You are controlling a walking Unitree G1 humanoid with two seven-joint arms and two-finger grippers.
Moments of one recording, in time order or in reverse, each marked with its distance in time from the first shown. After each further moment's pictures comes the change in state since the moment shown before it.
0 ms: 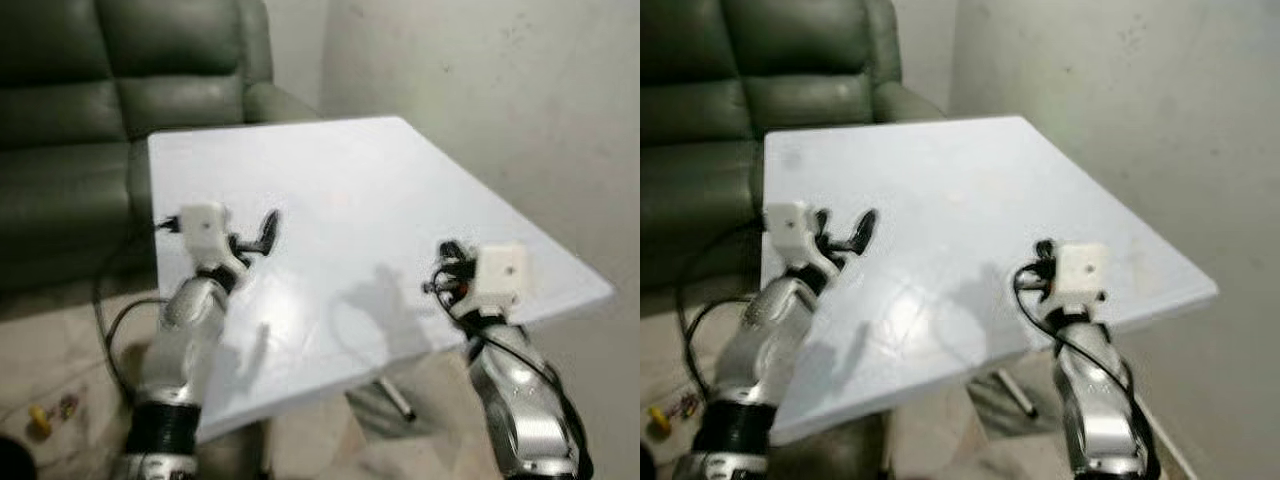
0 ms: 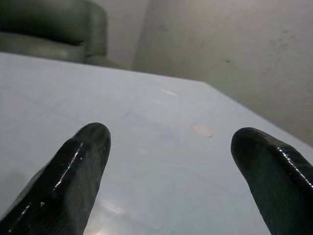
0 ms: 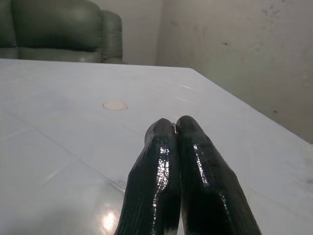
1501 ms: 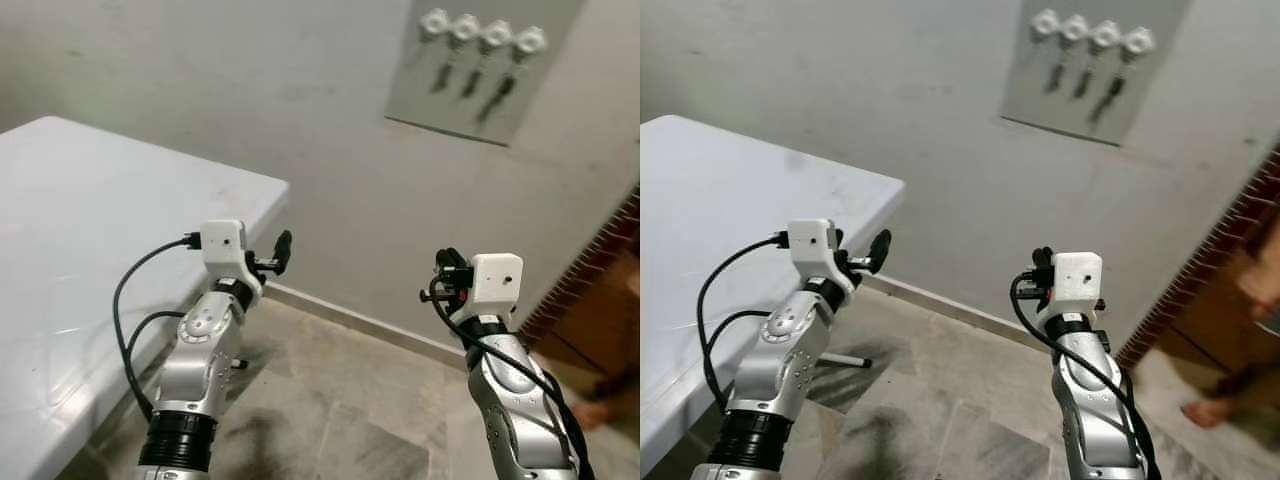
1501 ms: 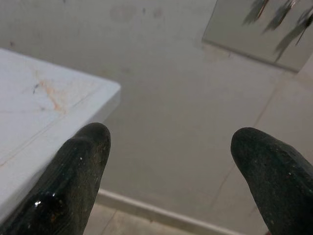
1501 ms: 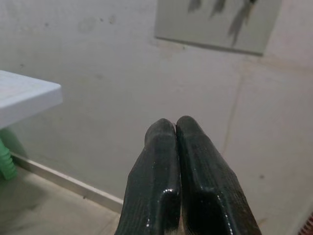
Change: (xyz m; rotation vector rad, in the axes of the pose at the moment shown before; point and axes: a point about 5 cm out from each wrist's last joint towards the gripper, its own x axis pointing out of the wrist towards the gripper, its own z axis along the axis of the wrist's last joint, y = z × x) left arm -0.004 -0.033 -0.025 0.003 0.093 -0.056; right arm -0.015 -0.007 -0.016 0.019 0.062 -0.065
